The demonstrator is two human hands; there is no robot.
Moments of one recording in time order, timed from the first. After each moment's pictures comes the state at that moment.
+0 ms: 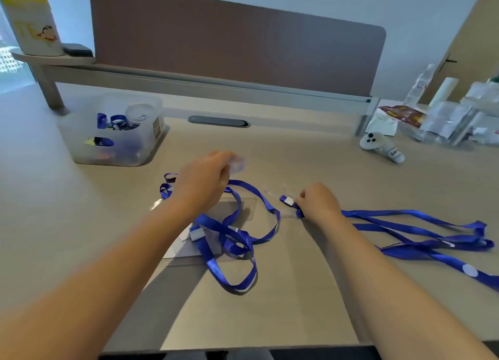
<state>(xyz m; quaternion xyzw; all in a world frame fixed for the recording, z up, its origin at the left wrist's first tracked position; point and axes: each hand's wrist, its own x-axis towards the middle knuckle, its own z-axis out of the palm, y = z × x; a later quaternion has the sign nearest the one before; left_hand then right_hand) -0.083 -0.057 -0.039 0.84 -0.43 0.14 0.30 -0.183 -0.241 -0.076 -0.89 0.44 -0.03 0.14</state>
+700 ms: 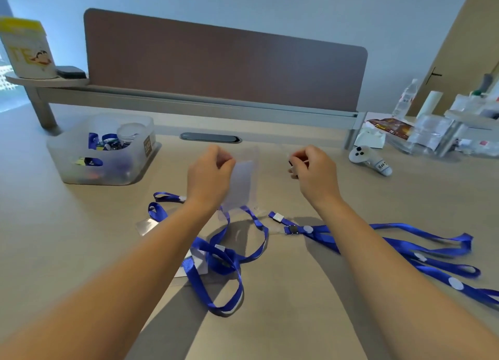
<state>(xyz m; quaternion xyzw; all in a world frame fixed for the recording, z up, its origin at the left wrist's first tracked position) -0.099 -0.092 -0.012 0.79 -0.30 0.06 0.53 -0.187 -0.234 -0.007 -0.85 0.23 -0.37 0.30</state>
